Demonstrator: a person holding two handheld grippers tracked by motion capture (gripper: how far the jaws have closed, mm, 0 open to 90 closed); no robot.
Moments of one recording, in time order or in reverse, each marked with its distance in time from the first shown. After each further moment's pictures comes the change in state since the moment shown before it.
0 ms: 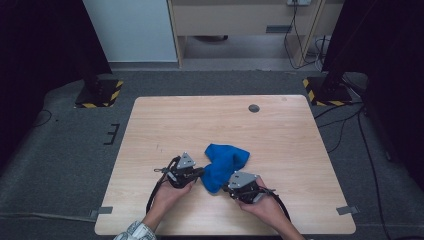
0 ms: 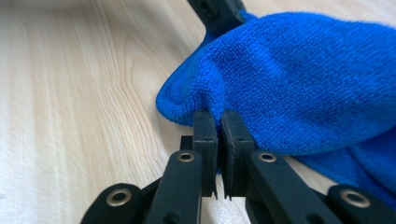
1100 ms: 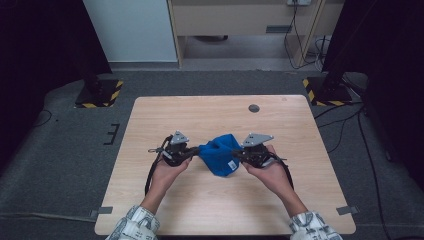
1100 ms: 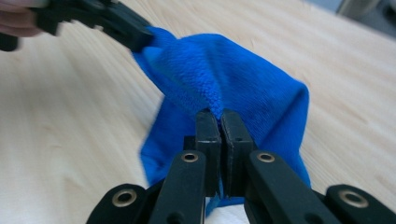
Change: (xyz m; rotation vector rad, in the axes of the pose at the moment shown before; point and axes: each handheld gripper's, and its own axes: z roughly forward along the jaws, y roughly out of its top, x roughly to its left) left arm 0.042 0.043 -0.006 -0.021 0.070 -0.100; right arm -0.087 0.047 -0.026 -0.035 -0.085 0.216
